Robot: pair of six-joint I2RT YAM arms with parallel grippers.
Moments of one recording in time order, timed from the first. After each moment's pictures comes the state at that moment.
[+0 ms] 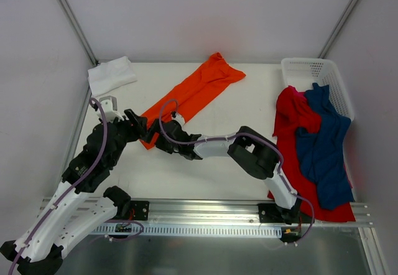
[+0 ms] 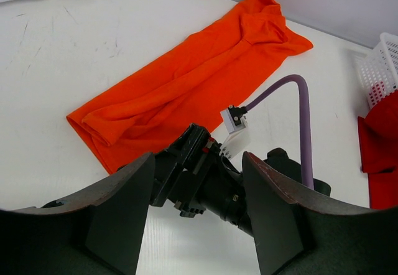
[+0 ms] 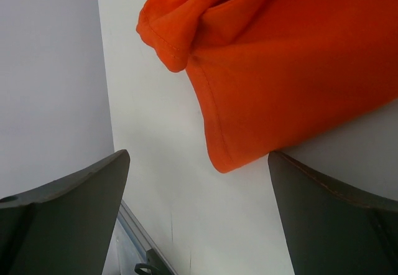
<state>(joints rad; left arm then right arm) -0.58 0.57 0.82 -0.53 -0.44 -0.50 1.10 2.18 1.37 0.28 0.15 1.26</state>
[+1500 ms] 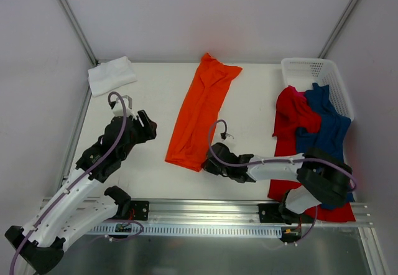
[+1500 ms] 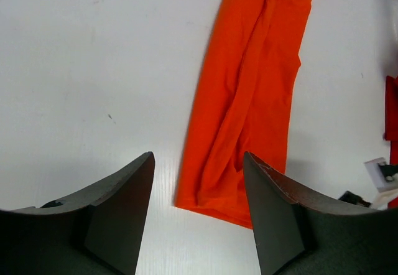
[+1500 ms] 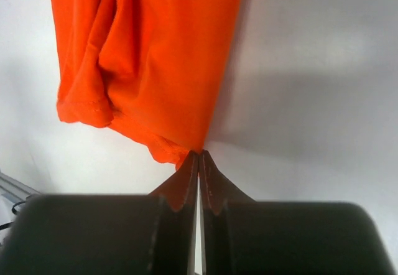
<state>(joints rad) -0.58 0.69 0.79 -0.55 -0.39 -0.55 1.11 1.54 0.63 0.07 0.28 1.27</state>
